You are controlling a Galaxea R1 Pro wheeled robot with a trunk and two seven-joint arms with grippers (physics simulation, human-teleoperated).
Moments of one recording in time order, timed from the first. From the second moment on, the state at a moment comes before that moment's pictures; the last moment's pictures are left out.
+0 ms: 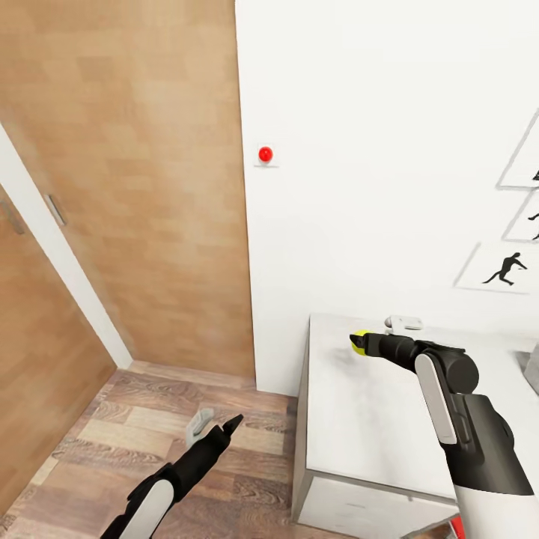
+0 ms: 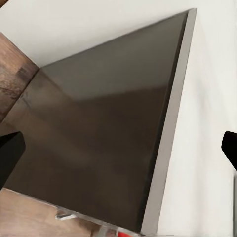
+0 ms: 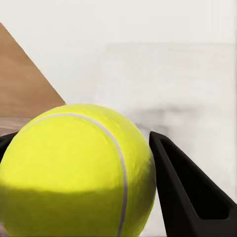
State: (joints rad) left arm -0.22 0.05 -0.27 -1.13 1.08 0.27 -0.07; right arm -0.56 -0.09 -0.05 -1.62 -0.24 1.04 0.01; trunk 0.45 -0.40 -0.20
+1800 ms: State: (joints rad) left arm -0.22 0.05 -0.27 -1.14 1.08 0.27 -0.07; right arm -0.56 -0.12 -0.06 -1.62 -0.24 1.04 0.01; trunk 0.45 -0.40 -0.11
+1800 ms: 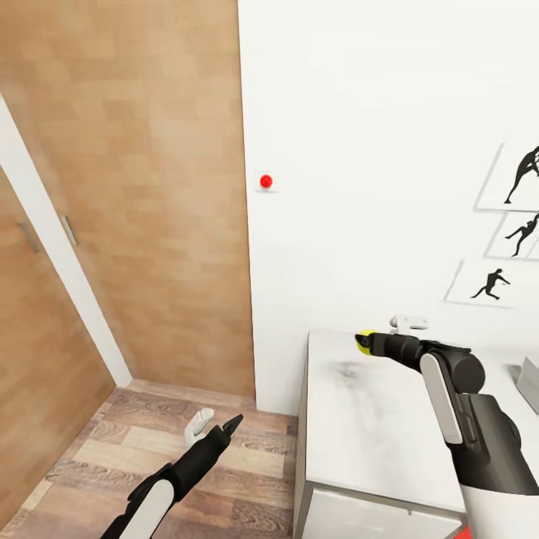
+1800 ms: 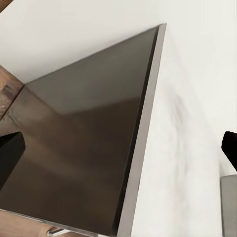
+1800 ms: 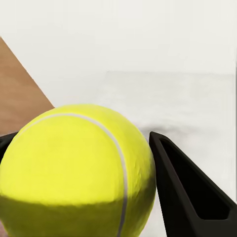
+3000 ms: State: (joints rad) left arm -0.22 0.07 -0.26 -1.27 1.08 0.28 -0.07; right arm -0.56 -0.23 -0.24 -1.62 -0.25 1.04 0.28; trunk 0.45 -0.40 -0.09
